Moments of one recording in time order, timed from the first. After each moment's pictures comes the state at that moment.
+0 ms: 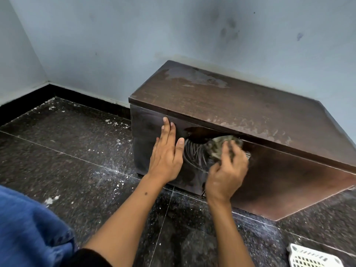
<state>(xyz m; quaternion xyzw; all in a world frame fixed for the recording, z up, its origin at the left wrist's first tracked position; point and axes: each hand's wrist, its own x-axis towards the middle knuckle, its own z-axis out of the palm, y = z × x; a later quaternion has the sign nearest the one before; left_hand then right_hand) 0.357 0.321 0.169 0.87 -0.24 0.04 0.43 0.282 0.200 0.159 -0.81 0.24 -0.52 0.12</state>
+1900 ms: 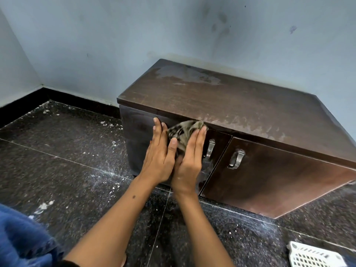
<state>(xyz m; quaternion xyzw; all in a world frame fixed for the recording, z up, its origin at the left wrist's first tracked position) 0.360 0.318 0.165 0.84 -0.26 0.02 0.48 0.321 0.248 0.147 -0.81 0.11 -0.49 0.29</state>
